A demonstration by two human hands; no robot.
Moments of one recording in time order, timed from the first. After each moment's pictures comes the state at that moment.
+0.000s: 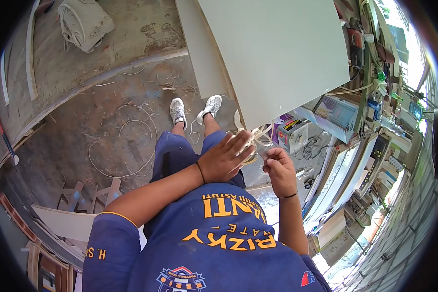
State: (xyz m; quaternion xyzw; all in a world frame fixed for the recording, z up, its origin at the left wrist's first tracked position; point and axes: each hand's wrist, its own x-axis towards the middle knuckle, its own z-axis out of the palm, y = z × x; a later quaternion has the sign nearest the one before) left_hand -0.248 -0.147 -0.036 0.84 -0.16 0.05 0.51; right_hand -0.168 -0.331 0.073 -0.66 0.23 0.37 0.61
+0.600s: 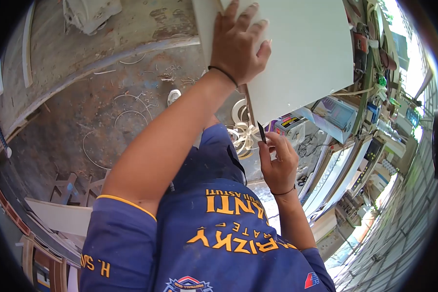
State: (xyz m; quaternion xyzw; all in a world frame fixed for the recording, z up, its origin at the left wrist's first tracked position) left_hand -0.057 -0.047 -0.007 0.88 0.12 0.25 0.38; right_hand -0.154 -0.251 0.092 -0.93 -0.22 0.15 0.26
